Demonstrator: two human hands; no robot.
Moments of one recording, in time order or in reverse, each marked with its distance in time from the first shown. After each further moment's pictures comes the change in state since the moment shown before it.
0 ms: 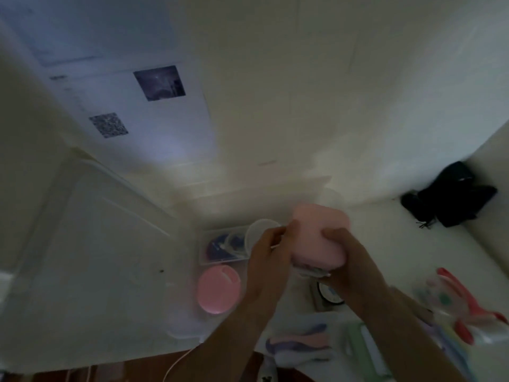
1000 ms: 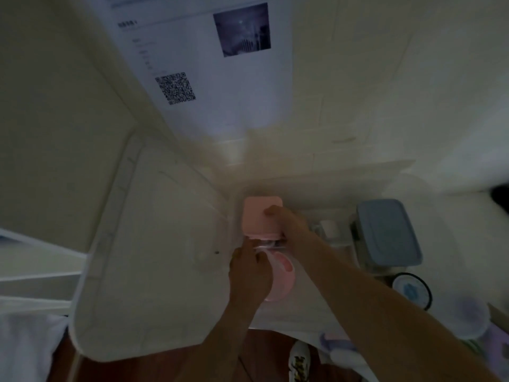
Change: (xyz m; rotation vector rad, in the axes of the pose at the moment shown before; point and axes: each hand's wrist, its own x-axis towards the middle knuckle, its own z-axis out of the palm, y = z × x) left_hand 0.042 -0.075 -0.148 0.634 0.267 -0.068; right_hand 0.151 0.141 0.151 -0.327 0.150 0.224
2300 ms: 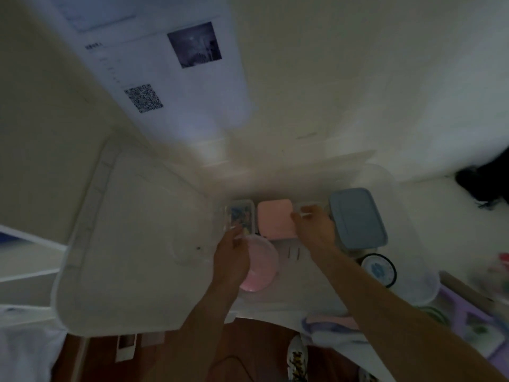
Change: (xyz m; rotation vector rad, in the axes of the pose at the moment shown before) left_hand -0.003 0.011 0.005 -0.230 -0.058 -0.067; right_hand -0.017 0.001 -0.104 -0.605 0.334 -0.397
